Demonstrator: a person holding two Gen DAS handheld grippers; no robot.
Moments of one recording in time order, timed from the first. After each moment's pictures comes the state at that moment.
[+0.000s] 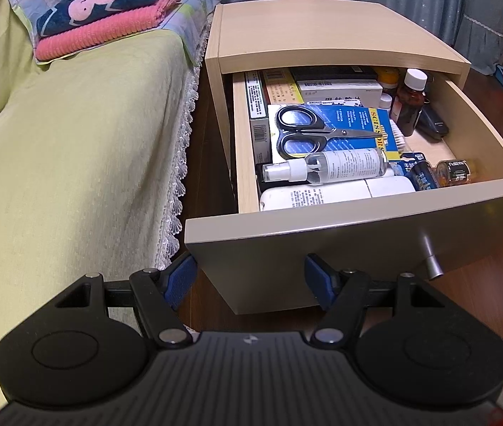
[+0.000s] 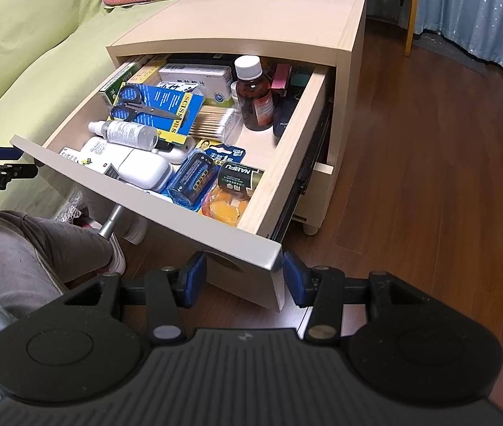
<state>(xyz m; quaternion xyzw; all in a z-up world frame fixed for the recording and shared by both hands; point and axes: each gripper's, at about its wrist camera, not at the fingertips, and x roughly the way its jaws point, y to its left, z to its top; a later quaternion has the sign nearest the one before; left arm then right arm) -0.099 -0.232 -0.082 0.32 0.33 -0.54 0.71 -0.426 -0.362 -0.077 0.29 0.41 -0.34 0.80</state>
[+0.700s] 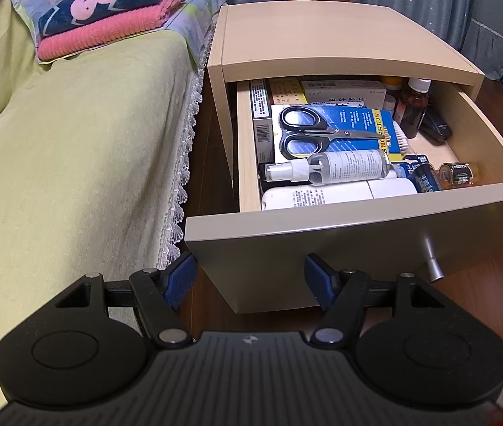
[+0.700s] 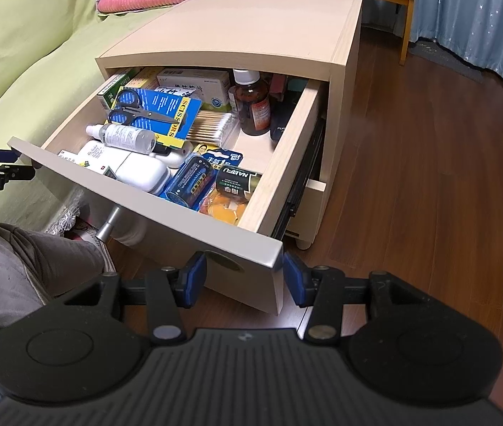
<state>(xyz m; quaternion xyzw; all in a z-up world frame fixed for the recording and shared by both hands) -0.098 -0.231 -0.083 0.32 0.33 -0.54 0.71 -0.425 -0.357 -0.079 0.28 0.40 -0.35 0.80</state>
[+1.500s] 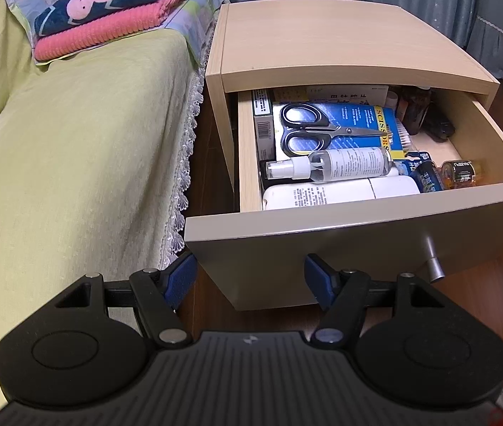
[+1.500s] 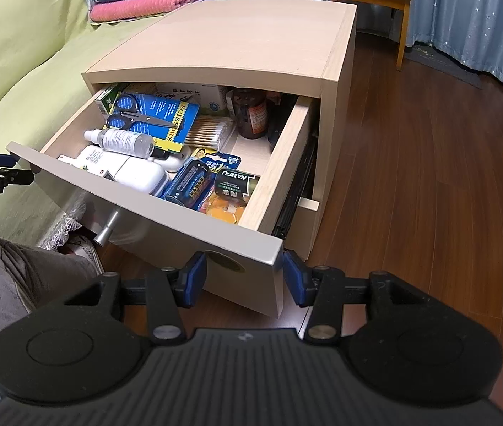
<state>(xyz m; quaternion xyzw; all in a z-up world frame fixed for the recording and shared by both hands) -0.097 -0.234 -0.084 0.33 0.34 -0.53 0.71 -0.426 -0.352 -0.083 0.28 0.39 -0.36 0.80</state>
